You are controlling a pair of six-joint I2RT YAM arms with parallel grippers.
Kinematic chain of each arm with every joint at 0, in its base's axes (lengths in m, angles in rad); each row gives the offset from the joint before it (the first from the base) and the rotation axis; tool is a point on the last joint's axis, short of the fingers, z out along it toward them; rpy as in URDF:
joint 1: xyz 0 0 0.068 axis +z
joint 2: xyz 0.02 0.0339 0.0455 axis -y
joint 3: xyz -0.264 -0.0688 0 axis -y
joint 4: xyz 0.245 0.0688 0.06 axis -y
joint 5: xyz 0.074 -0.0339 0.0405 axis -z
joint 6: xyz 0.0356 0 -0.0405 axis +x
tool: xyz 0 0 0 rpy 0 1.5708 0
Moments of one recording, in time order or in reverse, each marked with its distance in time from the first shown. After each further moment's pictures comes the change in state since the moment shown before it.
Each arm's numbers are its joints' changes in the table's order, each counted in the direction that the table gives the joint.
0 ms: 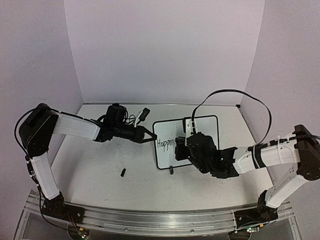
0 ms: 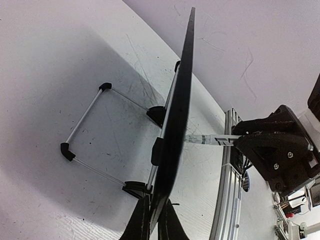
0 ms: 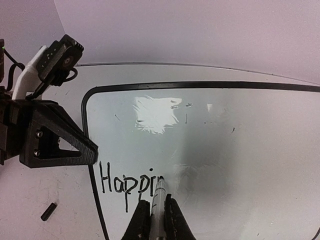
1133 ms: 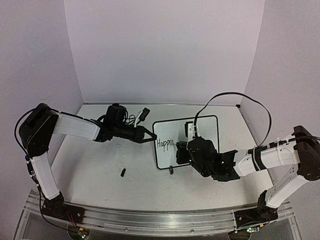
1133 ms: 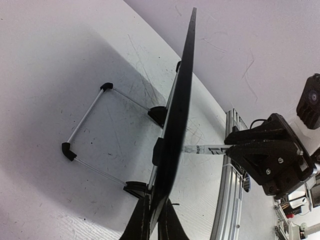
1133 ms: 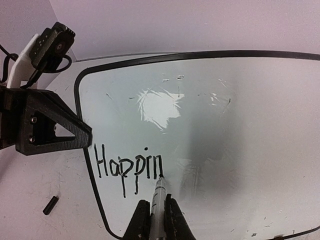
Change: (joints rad) left arm -0.001 0.000 0.000 -0.001 -0.004 0.001; right arm 0.009 0.005 -0.047 -0.001 -0.006 0.086
